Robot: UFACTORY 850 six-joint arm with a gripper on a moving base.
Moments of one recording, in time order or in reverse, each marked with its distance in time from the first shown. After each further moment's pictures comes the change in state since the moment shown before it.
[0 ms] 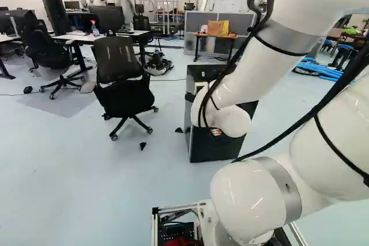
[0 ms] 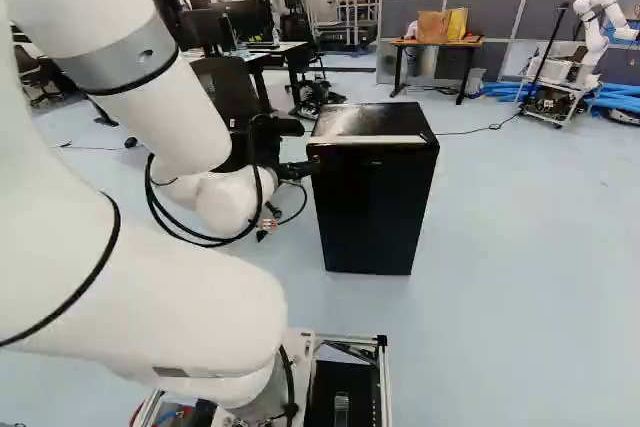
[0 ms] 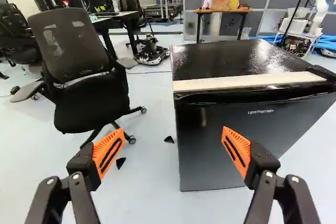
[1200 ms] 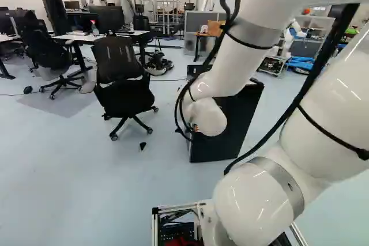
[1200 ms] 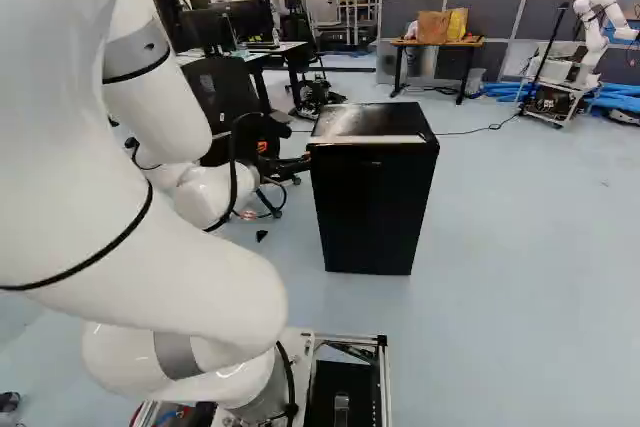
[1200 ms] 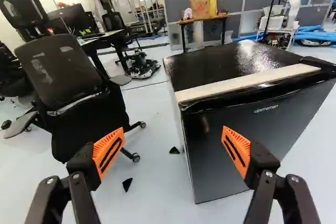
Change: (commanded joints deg) arm 13.3 -9.0 -4.9 21.7 9.2 0.0
